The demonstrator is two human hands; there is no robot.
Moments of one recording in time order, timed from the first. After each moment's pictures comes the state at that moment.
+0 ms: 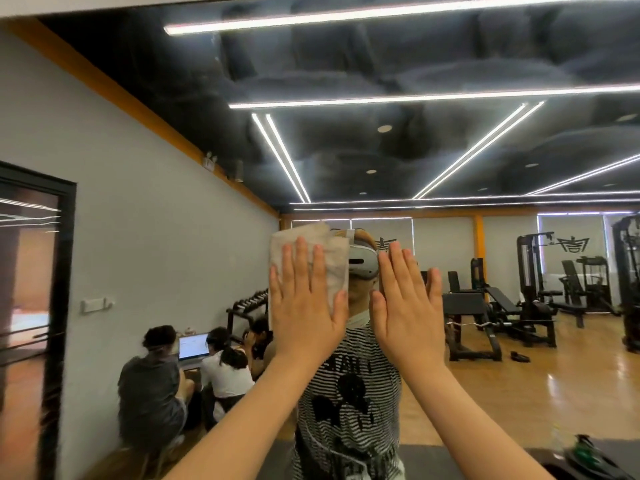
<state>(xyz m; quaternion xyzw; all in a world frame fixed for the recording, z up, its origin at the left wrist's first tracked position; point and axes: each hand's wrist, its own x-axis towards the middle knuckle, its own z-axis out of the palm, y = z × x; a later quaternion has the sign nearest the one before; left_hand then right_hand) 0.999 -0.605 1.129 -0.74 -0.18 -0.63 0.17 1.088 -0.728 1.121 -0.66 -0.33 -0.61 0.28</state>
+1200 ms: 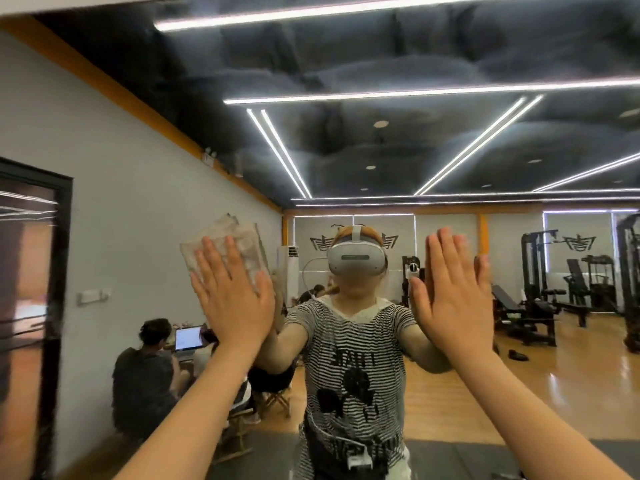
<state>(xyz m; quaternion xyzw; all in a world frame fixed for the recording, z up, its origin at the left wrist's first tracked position) 1.020 -0.642 1.130 -0.69 -0.32 -0.65 0.03 1.183 -0.870 1.130 -0.70 -0.29 -0.60 0.25</state>
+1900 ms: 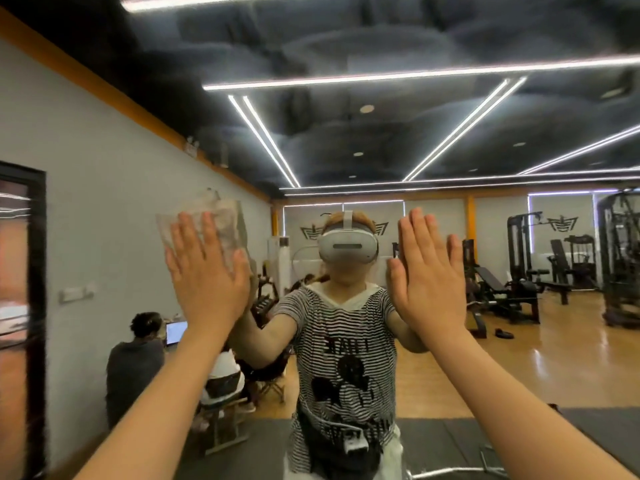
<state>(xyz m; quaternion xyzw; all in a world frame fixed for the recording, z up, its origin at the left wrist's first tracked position) 1.019 -0.647 1.140 -0.71 -0.31 -0.63 0.07 1.190 -0.872 1.128 -0.69 -0.32 -0.59 0.27</state>
